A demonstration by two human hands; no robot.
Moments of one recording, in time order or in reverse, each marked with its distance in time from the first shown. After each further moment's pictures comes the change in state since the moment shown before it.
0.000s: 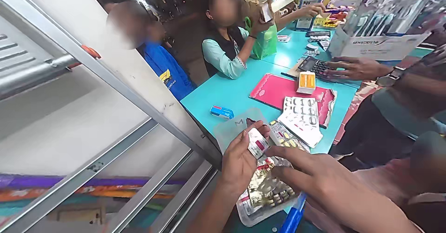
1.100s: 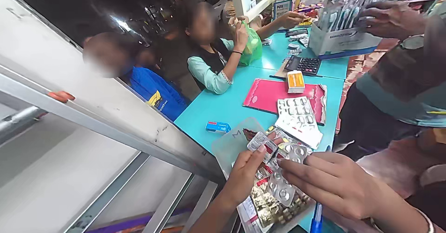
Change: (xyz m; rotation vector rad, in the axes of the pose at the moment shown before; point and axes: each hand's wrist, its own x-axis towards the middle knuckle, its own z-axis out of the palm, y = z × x) left_hand 0.025 0.015 -0.011 0.600 -0.400 -0.085; right_hand -0.012 0.024 0.005 -0.263 0.252 -0.217
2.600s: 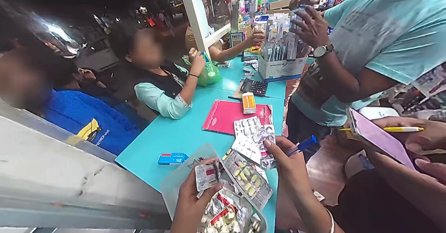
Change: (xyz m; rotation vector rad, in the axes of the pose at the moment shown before) left_hand 0.014 -0.037 -0.020 0.354 0.200 0.269; right_hand -0.028 0.018 0.013 0.845 0.925 1.343
